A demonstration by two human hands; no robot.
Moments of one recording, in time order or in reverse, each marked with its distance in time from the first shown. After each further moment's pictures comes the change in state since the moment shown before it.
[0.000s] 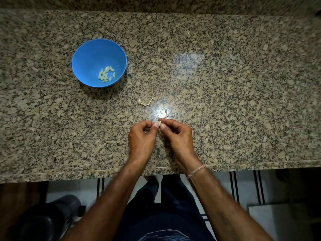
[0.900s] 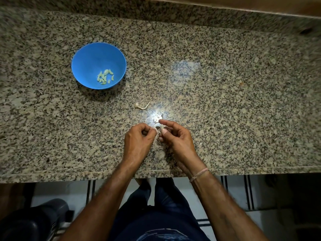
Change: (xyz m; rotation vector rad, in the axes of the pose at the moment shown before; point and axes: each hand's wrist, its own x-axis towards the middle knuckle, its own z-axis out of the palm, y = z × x) left_hand 0.006 0.002 -0.004 0.178 -0.058 0.038; right_hand -0.002 -0.015 -0.016 0.017 -0.103 0.068
